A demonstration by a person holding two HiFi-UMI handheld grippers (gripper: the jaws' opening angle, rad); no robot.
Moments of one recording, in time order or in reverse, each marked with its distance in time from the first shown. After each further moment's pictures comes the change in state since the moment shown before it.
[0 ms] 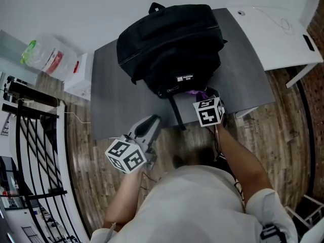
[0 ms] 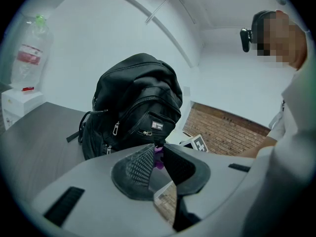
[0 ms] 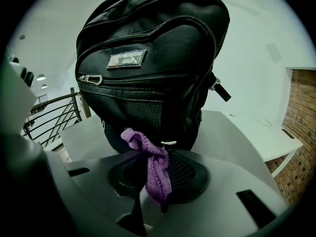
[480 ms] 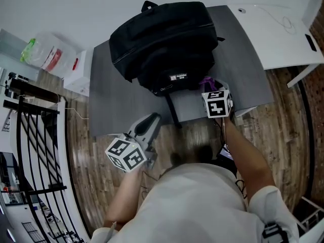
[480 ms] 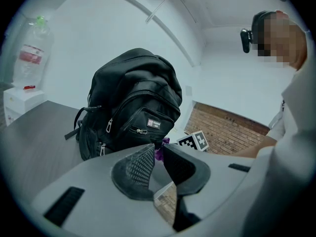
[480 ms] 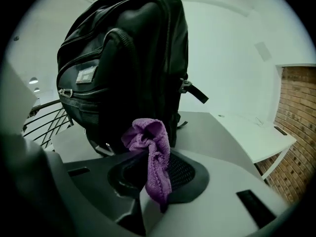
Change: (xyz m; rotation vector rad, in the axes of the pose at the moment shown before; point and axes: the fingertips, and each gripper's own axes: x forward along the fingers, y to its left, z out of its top) left arm 0.018 -0.015 -0.006 -0.009 -0.005 0.028; right arm -0.005 -0.067 0.005 0.049 -0.033 -0.068
